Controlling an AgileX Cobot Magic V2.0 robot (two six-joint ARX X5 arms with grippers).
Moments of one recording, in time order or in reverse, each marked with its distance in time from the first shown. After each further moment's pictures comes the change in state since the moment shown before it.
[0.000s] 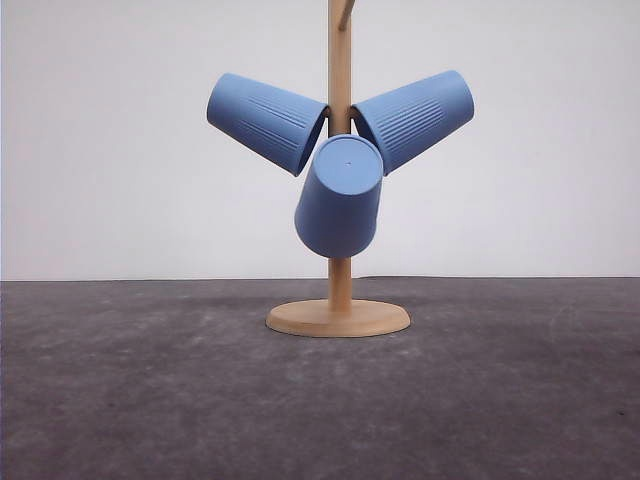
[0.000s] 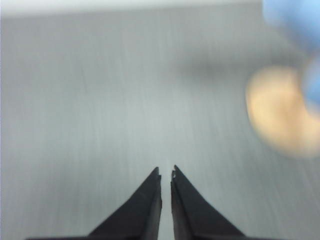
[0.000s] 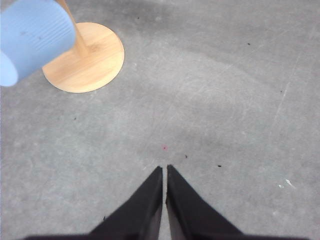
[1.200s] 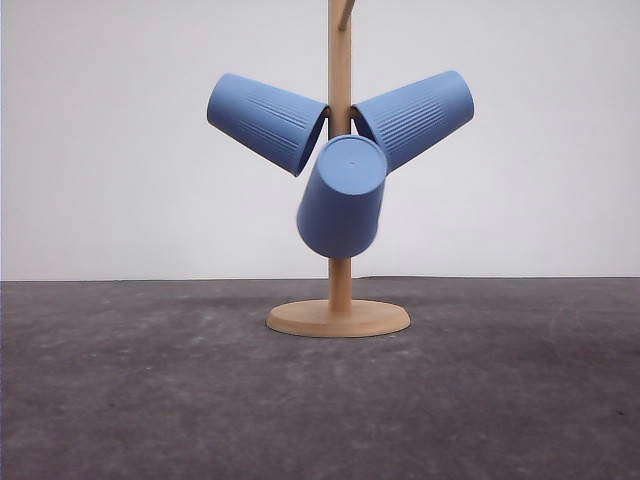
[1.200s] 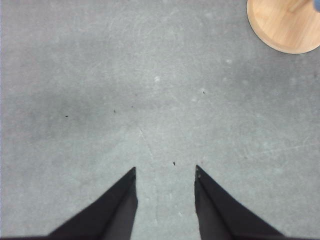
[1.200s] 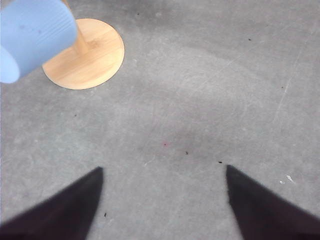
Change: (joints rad) left_arx -0.060 0.285 0.412 -0.627 0.001 -0.022; right_arx 0.000 0.000 0.000 -0.012 0.000 0.000
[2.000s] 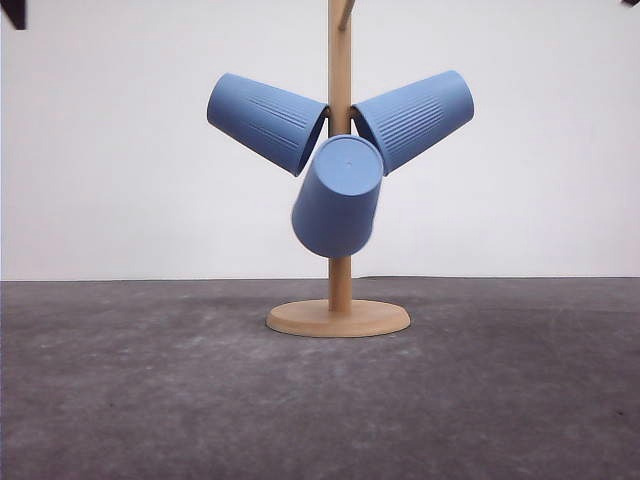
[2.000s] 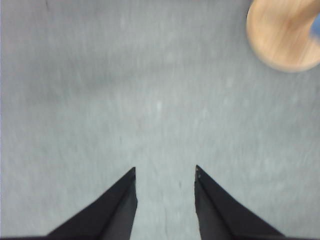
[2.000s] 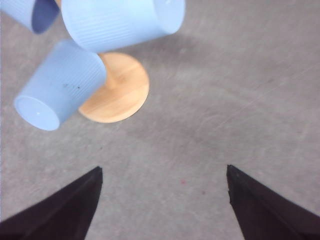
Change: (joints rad) left_arx -0.018 0.378 0.390 -0.147 -0.019 0.054; right_arx 0.083 0.206 0.272 -0.044 0.002 0.027
